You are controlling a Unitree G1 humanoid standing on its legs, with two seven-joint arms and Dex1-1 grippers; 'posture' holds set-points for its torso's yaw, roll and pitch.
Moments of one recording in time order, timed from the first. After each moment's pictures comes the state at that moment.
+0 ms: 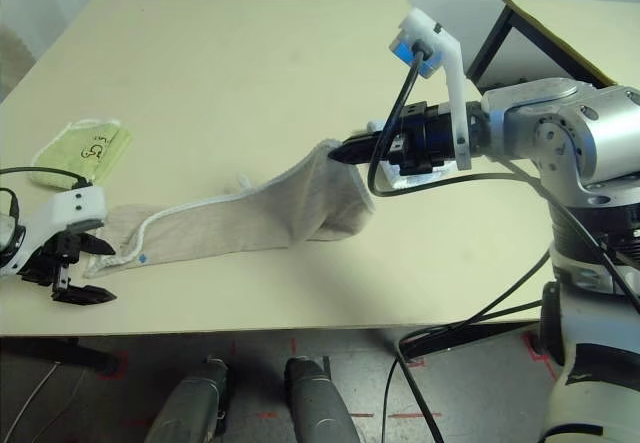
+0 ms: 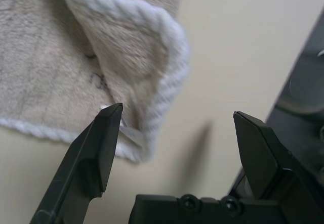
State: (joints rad) left arm -0.24 1.27 -0.15 -0.35 -0.15 0.72 -1.27; right arm -0.97 -0.92 0.09 -0.06 0.63 1.19 1.17
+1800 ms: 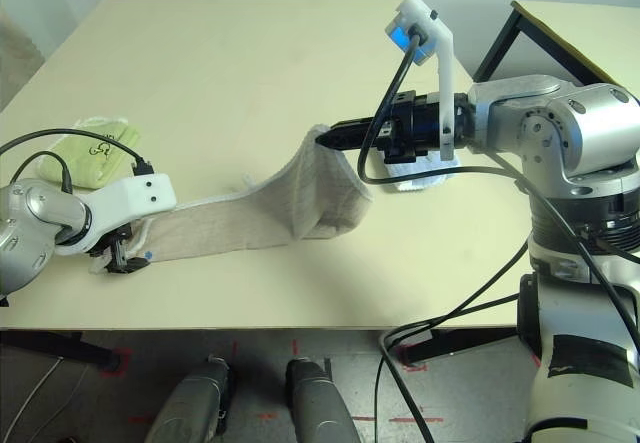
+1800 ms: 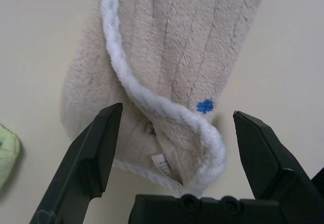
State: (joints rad) left arm -0.68 1.08 -0.59 -0.49 0.07 1.19 -1.09; right arm -0.99 -0.89 0.08 -0.03 0.64 1.17 1.14
